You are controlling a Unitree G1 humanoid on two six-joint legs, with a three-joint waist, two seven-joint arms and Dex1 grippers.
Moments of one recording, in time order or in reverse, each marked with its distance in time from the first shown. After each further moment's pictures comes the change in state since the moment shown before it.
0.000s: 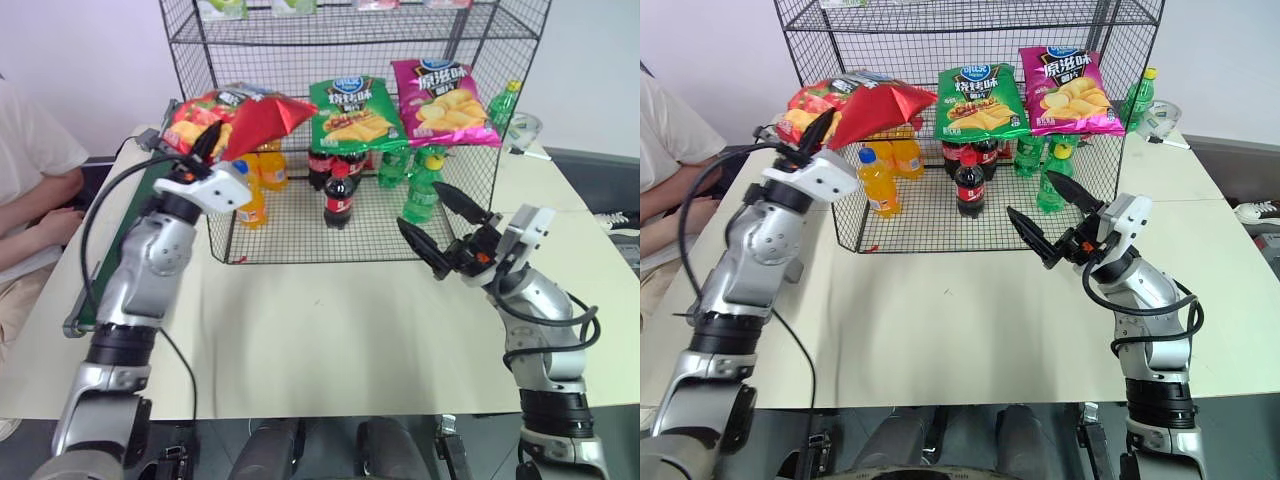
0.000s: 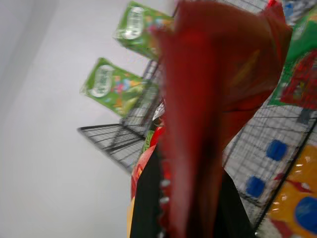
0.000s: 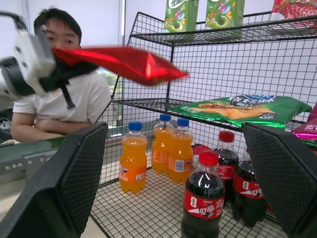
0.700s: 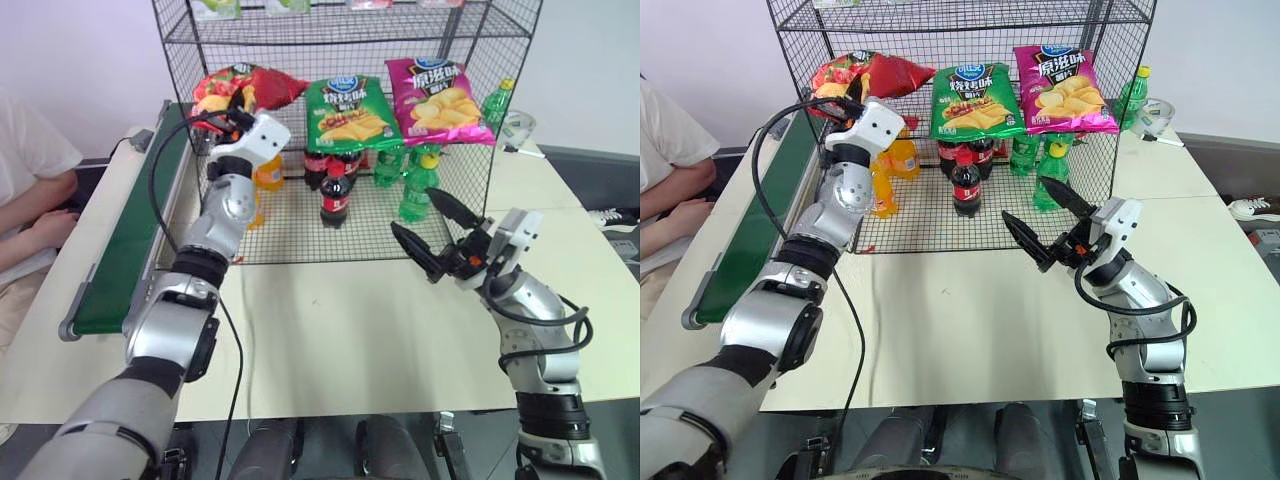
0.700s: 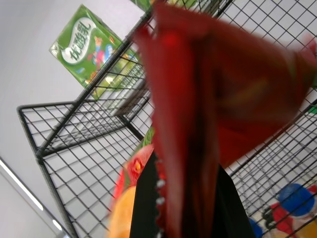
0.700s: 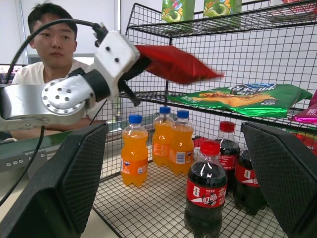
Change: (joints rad) left arm -0.477 -0.227 -0.105 0.754 0.018 0.035 0.473; right arm 0.012 0.004 0.025 -0.001 -0.005 0.006 -0.021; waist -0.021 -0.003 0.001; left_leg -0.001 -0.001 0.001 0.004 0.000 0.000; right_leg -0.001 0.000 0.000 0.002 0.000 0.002
